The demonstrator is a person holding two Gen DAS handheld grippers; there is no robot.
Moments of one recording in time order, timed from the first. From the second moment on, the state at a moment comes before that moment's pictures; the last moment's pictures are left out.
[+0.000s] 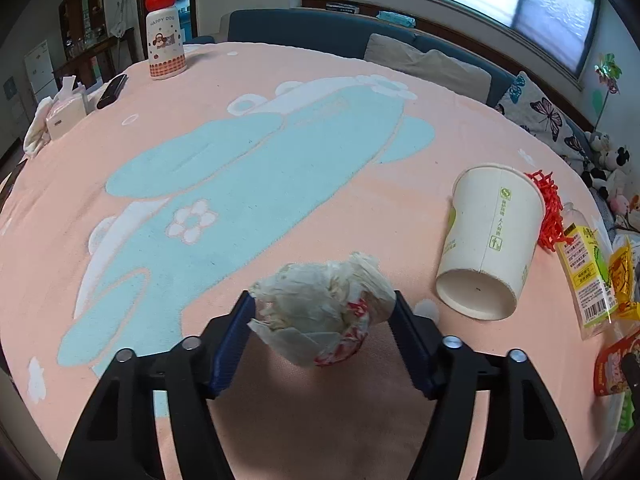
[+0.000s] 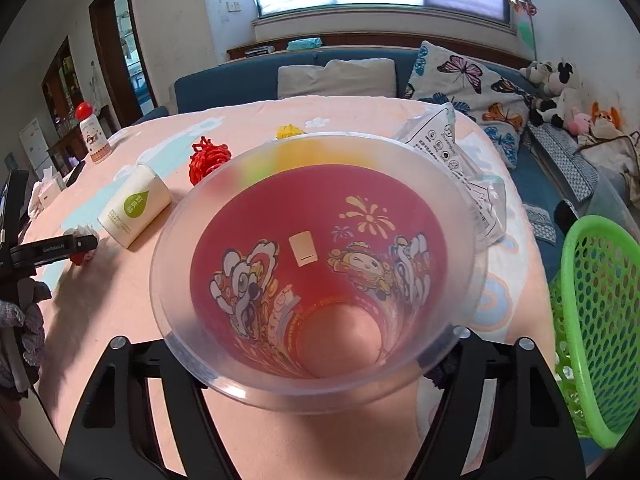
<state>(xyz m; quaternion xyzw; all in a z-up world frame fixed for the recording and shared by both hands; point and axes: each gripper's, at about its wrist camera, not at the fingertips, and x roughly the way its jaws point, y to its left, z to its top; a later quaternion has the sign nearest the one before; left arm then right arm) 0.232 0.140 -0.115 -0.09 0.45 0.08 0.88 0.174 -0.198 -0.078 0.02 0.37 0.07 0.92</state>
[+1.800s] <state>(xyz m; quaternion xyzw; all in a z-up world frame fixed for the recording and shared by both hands) 0.145 -0.062 0.015 -0.04 0.34 -0.19 0.92 0.076 -0.311 -0.016 0.03 0.33 -0.05 0.94</state>
